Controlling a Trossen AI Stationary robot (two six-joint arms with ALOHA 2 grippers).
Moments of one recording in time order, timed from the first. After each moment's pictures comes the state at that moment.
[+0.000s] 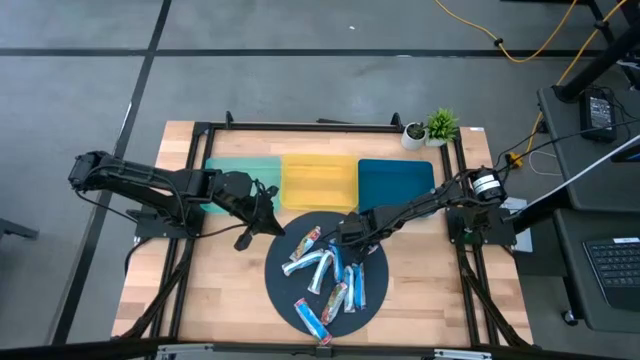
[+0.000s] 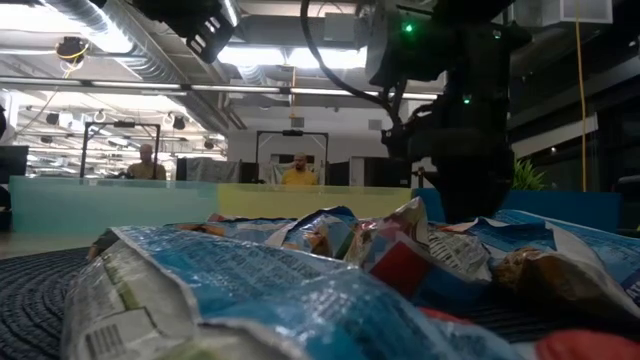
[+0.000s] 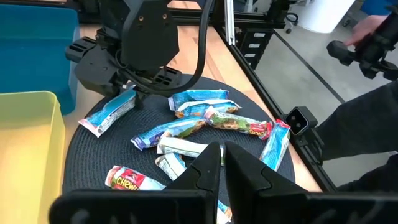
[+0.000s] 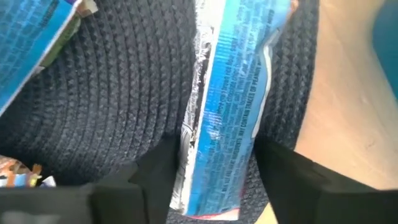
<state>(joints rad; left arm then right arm) -0.08 1.05 0.76 -0.20 0.31 -0.06 0.20 1.90 1.16 -0.75 0.05 0.84</state>
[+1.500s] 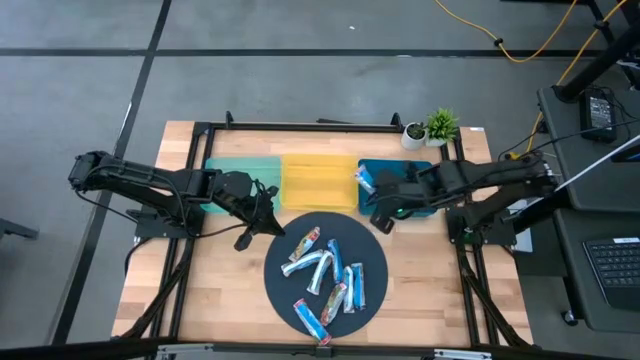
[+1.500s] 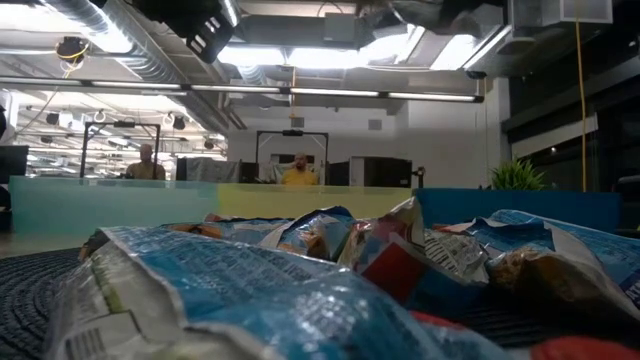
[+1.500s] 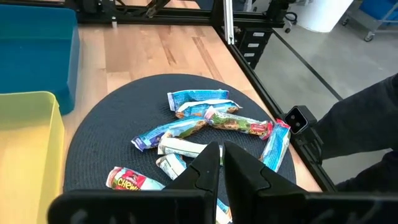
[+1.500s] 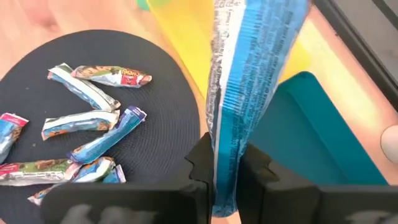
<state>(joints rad) -0.08 1.05 0.76 -0.20 0.31 -0.06 0.23 1.46 1.59 -1.27 0.40 0.68</state>
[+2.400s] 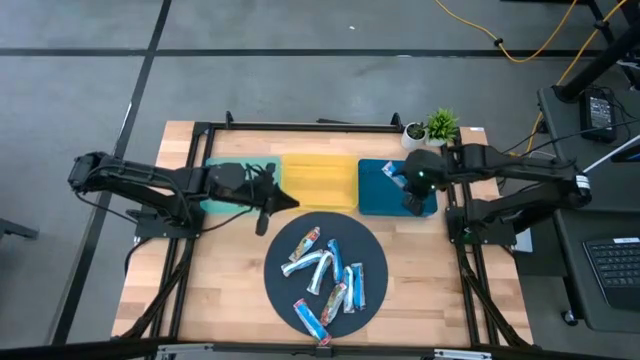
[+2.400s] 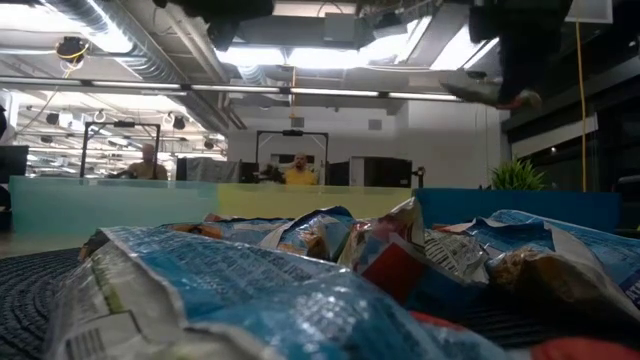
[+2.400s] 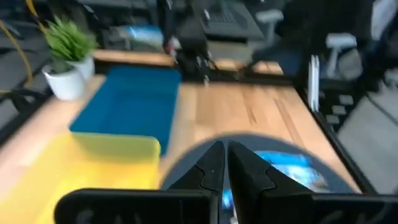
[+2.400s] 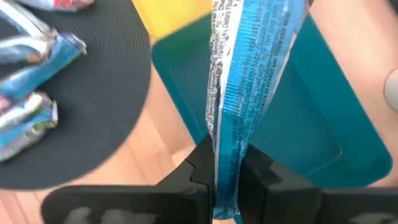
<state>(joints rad) -0.04 1.05 0.76 0.03 -0.02 -0.13 -0.14 1.10 1.09 -1.16 0.10 0.34</state>
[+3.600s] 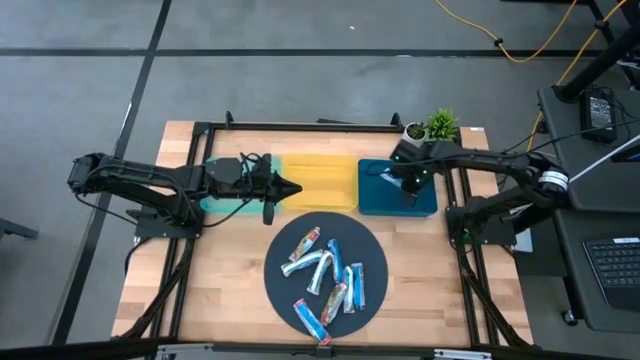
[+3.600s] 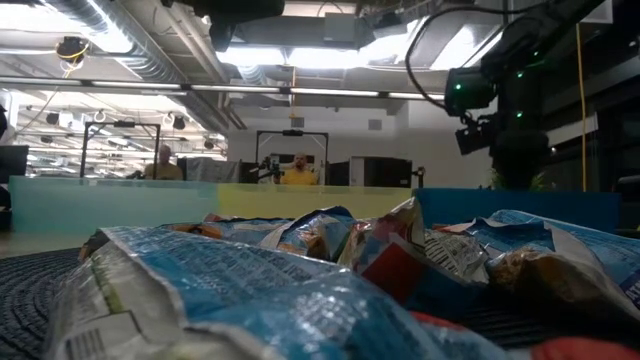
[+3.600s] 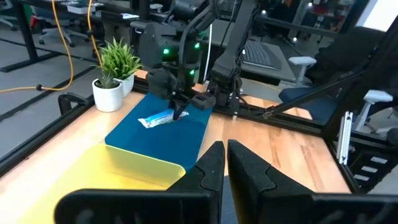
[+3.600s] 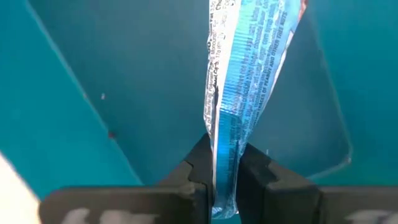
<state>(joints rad) -0.01 1.05 0.76 0.11 -0.14 -0.23 -0.54 1.36 0.76 -0.85 -0.02 -0.09</state>
